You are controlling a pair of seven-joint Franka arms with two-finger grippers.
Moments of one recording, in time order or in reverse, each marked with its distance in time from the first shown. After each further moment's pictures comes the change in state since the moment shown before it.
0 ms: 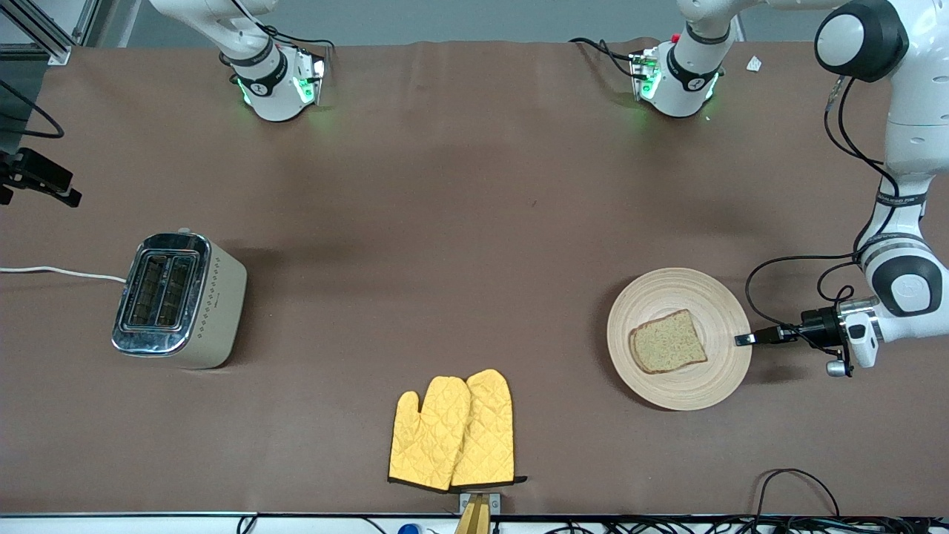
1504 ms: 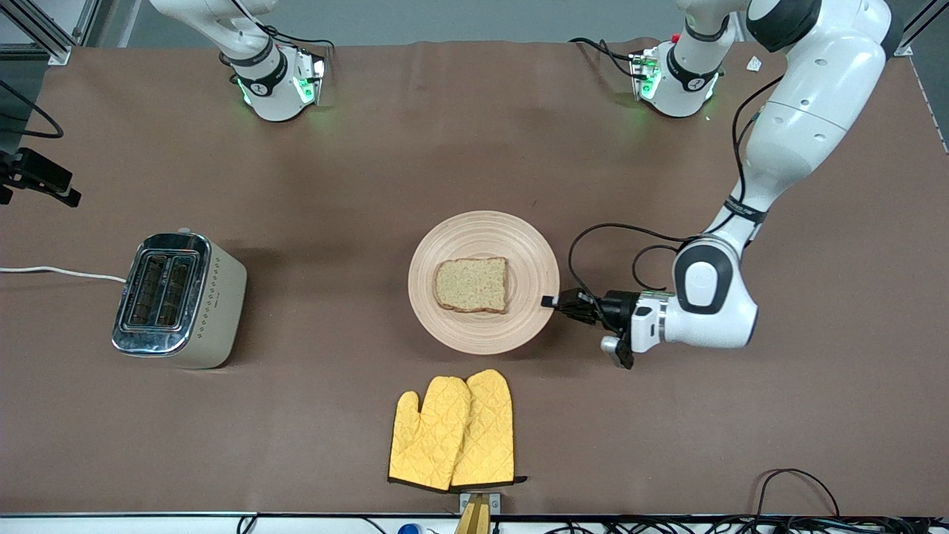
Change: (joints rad) left arm -0.335 -0.034 -0.328 -0.095 -0.114 0.167 -0.009; right arm 0.000 0.000 -0.001 0.000 0.000 -0.001 0.000
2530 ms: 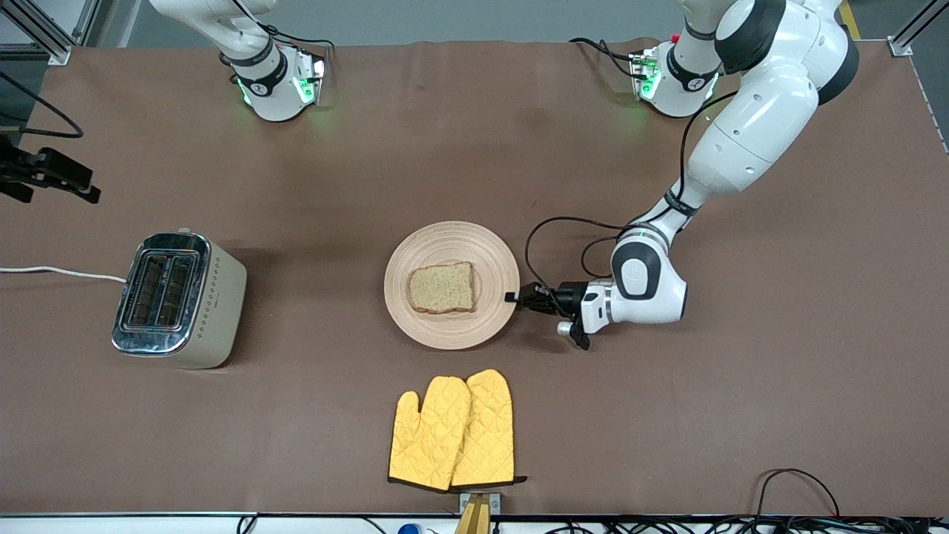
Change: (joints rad) left arm -0.107 0.112 0.001 -0.061 -0.227 0.214 0.206; right arm 0.059 0.008 0.007 -0.003 0.007 -0.038 0.007
